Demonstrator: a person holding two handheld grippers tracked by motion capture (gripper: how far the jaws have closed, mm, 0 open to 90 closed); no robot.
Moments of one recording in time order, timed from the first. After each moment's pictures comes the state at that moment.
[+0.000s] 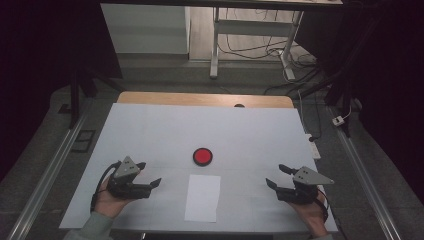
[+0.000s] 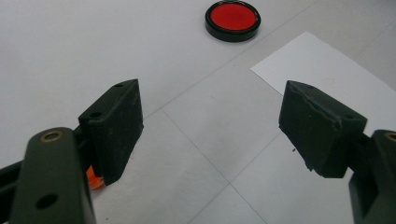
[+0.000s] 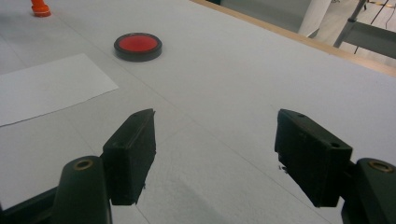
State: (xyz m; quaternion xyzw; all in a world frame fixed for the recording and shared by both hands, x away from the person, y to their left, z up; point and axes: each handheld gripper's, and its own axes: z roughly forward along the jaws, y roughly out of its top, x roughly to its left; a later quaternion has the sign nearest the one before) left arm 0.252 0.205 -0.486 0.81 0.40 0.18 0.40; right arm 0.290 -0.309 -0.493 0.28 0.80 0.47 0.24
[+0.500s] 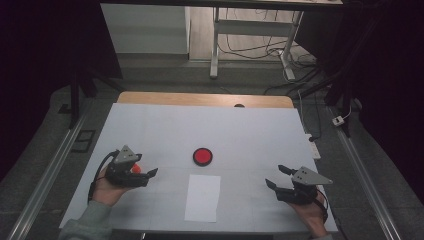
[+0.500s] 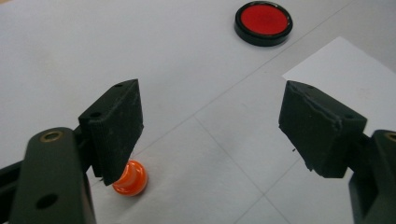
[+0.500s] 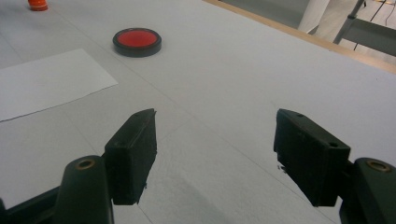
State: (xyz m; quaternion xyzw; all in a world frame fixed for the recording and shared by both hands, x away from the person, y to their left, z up) left arm 0.277 0.215 -0.477 0.81 0.42 0.18 0.37; right arm 0.290 -0.307 -0.493 0.28 0.80 0.47 0.24
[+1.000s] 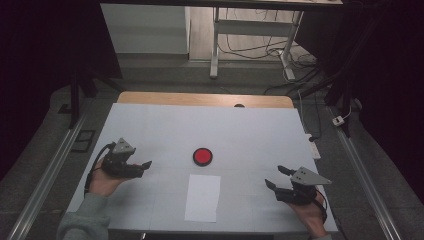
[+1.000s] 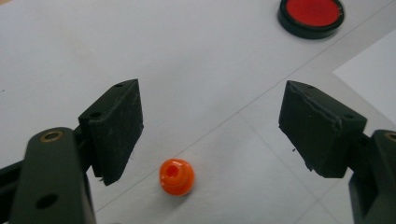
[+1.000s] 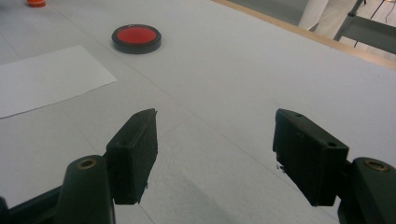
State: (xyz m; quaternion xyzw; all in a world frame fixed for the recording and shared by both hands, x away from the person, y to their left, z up) left arm 0.302 0.235 -0.482 0.81 0.44 0.19 0.34; right arm 0.289 -0.306 -0.496 0.28 0.80 0.46 0.24
